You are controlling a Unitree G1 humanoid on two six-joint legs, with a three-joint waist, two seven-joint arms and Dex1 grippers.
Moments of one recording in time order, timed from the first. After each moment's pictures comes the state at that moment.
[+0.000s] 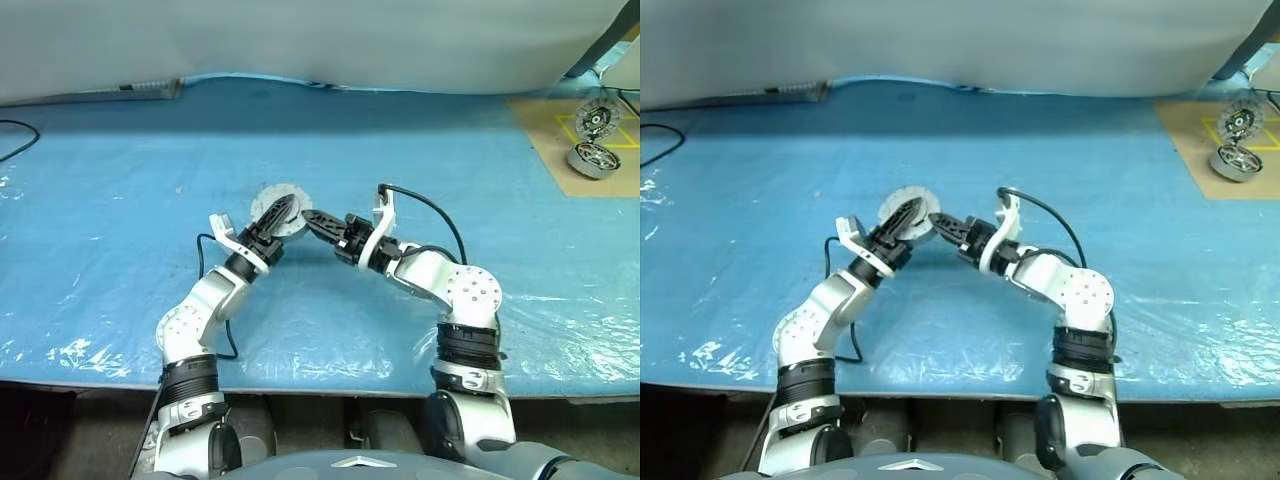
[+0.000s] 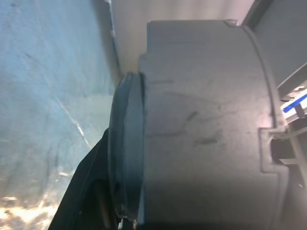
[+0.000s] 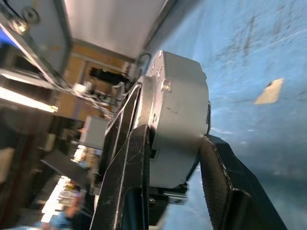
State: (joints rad) left arm -0.34 -0.05 0.40 0.08 -1.51 0.88 -0.01; right arm -0.48 -0.07 -0.14 -0.11 1.16 1.11 -0.04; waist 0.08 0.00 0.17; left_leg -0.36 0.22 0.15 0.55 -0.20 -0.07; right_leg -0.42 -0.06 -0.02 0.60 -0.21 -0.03
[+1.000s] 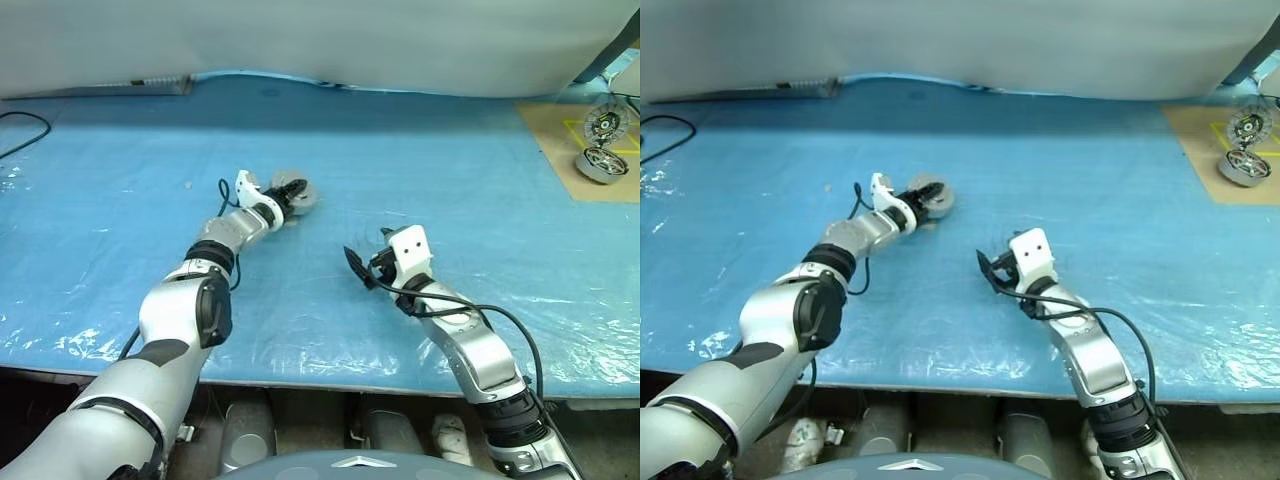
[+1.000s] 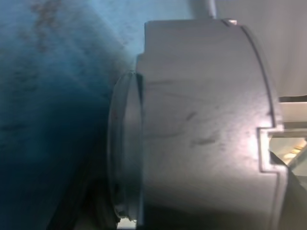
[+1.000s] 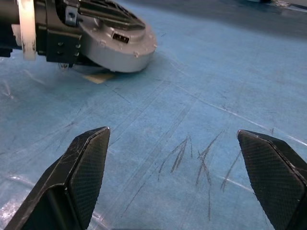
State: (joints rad) left arm -1.09 0.13 0.44 1.29 -0.79 0.48 -0.32; right arm -0.14 -0.31 0.21 -0.27 0.17 0.41 0.21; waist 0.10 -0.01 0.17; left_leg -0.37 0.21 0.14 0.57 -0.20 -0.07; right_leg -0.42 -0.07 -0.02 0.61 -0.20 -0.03
